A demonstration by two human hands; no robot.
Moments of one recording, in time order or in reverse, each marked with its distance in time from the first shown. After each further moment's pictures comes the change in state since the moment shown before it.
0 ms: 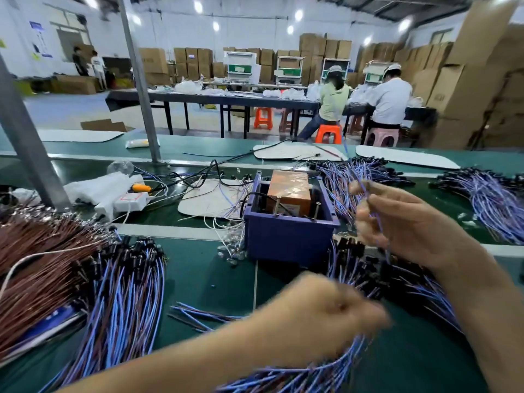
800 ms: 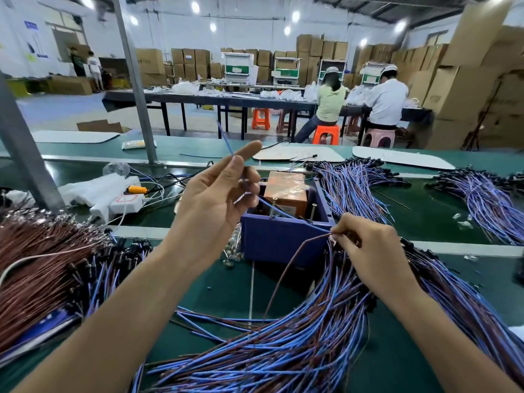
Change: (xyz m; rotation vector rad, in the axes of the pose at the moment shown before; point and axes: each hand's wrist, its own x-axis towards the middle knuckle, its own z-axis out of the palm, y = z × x) left_hand 0.001 0.018 -0.086 -0.866 0.317 0.300; right_hand 0.001 0.062 0.008 -1.484 0.685 -0.268
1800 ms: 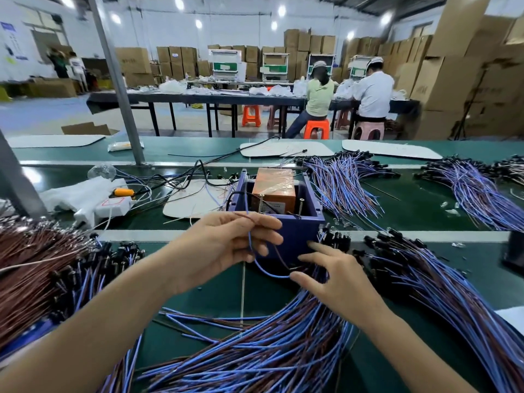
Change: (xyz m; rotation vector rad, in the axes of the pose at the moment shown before) left_hand -0.010 -0.026 -0.016 0.230 -0.243 -0.484; right_hand -0.036 0.001 0.032 0.031 -0.321 0.123
